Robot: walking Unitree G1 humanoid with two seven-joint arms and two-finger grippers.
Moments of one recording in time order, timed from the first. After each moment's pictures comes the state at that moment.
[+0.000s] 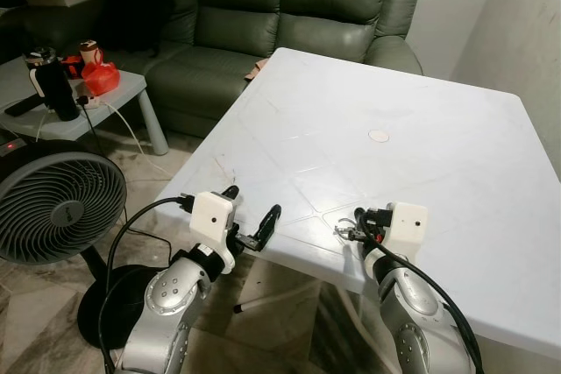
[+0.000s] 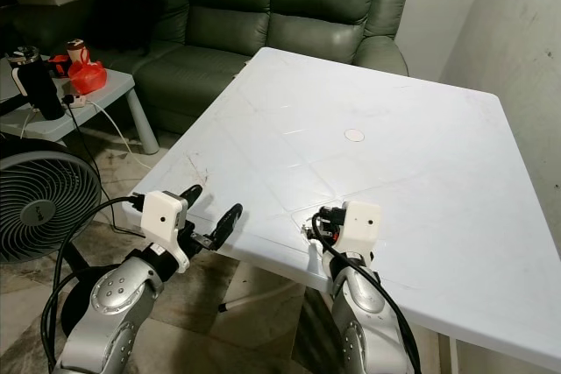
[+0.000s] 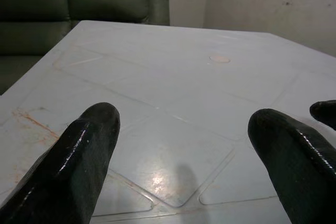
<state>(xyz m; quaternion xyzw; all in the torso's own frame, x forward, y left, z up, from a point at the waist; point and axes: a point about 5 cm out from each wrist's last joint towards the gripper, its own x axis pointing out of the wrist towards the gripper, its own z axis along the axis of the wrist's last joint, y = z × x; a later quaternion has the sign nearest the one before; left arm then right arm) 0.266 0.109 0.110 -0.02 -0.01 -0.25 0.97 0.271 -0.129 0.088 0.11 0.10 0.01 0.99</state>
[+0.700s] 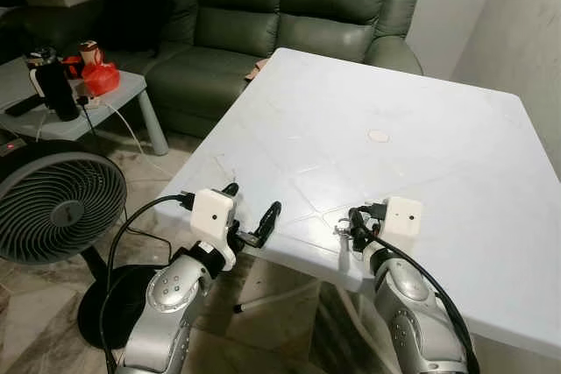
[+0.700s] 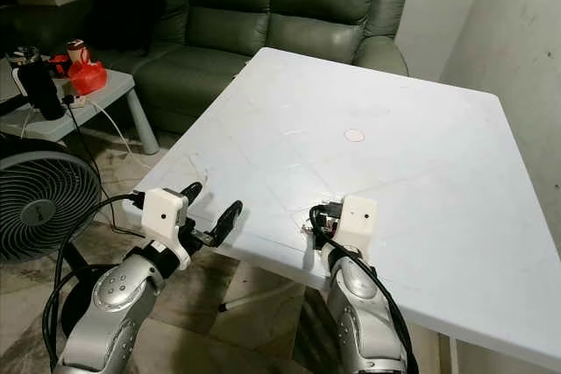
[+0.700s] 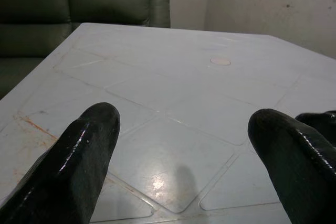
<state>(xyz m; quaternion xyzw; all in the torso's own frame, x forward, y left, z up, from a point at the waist) 0.268 0.108 0.112 -0.02 -0.01 -0.25 0.97 0.282 -0.129 0.081 0.09 0.15 -0.03 0.98</state>
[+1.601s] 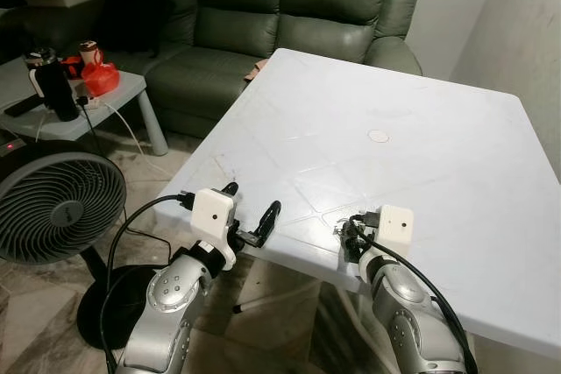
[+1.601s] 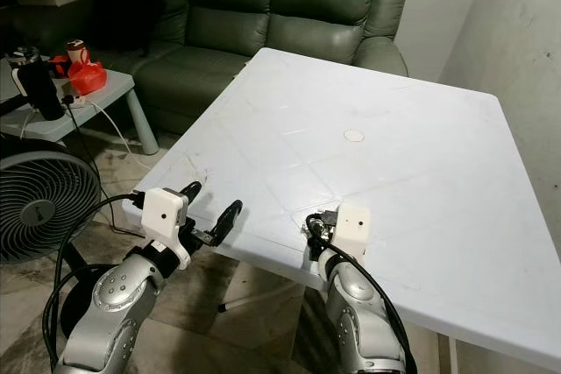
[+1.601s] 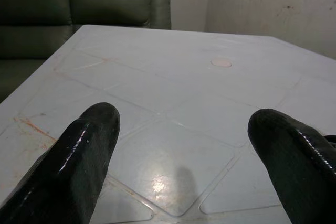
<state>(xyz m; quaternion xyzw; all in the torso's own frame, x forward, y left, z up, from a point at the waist) 0.269 0.106 0.113 -0.02 -0.01 -0.25 0.97 0.277 -0.126 0.068 0.09 0.20 -0.01 0.98</state>
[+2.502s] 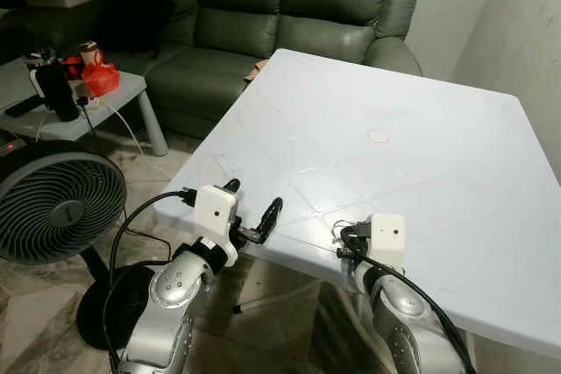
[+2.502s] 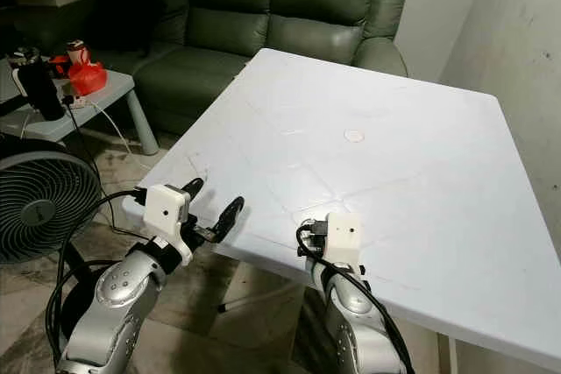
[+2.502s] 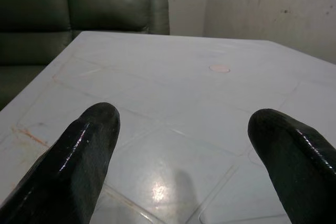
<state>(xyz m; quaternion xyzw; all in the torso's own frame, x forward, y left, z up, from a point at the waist) 0.274 0.105 0.117 -0.01 -0.02 -0.25 0.97 0.267 -0.121 0.068 0.06 0.19 0.03 0.98</state>
